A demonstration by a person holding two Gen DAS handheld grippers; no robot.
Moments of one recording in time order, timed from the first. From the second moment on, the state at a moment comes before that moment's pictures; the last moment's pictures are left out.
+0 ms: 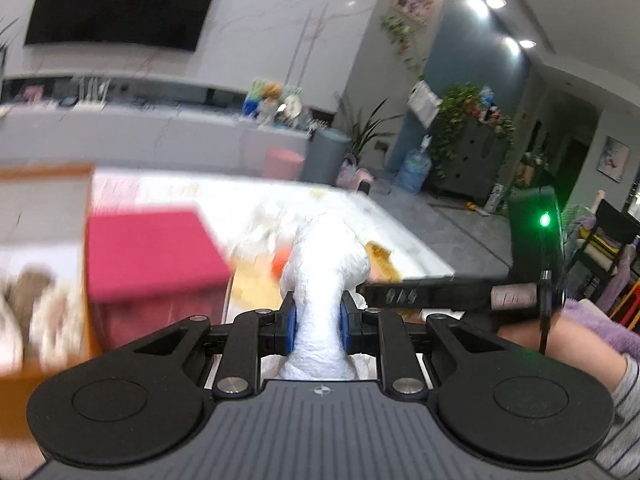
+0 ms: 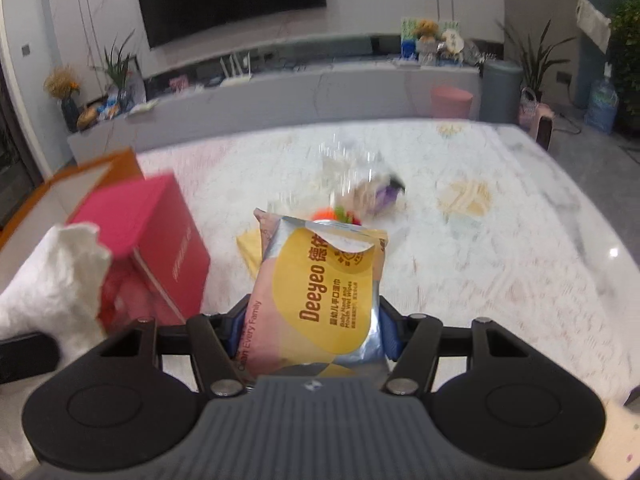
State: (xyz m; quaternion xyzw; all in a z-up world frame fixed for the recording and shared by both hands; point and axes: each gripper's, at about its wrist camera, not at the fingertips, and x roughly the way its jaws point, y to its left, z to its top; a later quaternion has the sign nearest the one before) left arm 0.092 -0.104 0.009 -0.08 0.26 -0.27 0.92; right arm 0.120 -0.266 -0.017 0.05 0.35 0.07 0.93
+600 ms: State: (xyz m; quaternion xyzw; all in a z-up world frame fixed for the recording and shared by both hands) left arm 0.160 0.052 0.083 -0.13 0.18 -0.11 0.97; right arm 0.184 -0.104 0.095 0.02 0.25 0.17 0.95
